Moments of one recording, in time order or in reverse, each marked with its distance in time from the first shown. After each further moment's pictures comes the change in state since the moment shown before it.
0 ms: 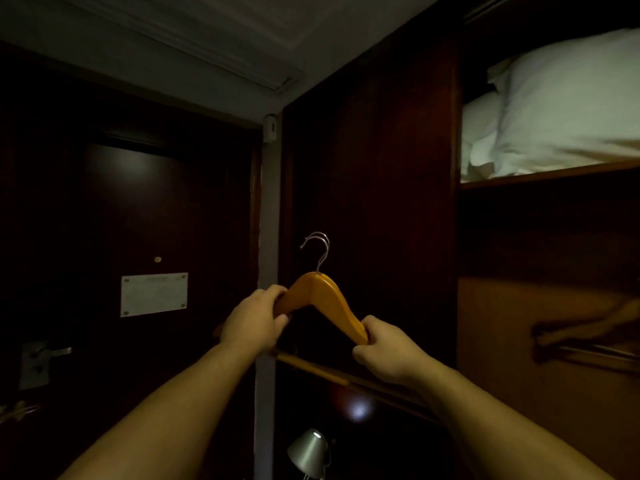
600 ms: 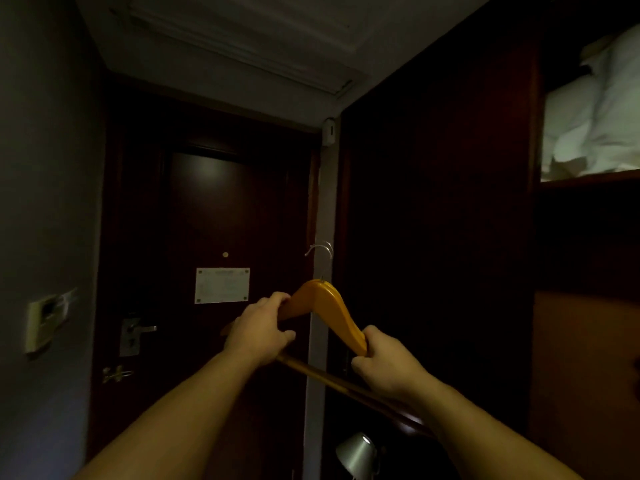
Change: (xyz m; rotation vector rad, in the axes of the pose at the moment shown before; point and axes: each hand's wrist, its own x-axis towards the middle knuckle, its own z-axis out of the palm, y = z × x) left_hand -0.036 -0.055 -0.032 0.050 0.059 -0.187; right_hand 0.015 -0.036 0.068 -0.004 -0.035 -0.112
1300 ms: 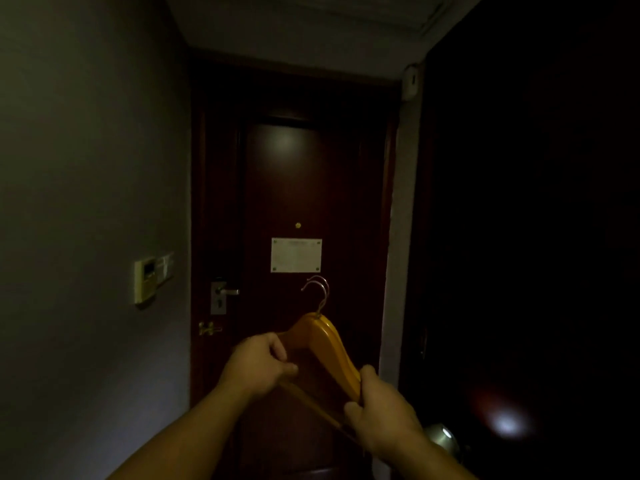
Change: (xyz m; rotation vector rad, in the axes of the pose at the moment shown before) left_hand -0.051 -0.113 0.017 -0.097 -0.083 -0.406; right_hand 0.021 0.000 0.150 0.056 -0.246 -0.091
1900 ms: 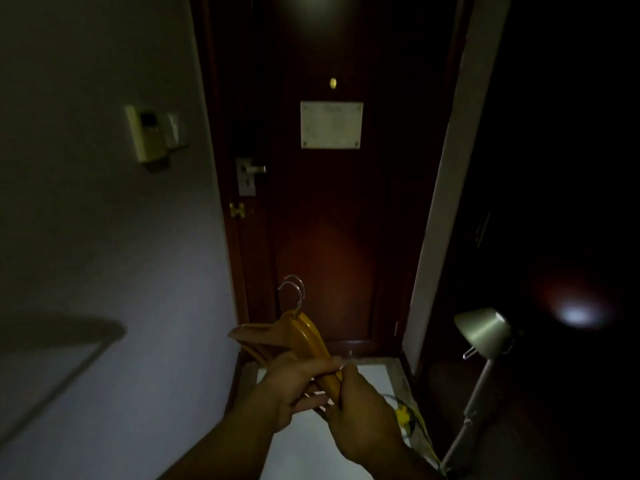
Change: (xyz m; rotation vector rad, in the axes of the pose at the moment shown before) left_hand -0.056 -0.156 0.184 -0.829 -0.266 -0.666; right_hand -0.017 0.102 0.235 0.117 -0.302 0.024
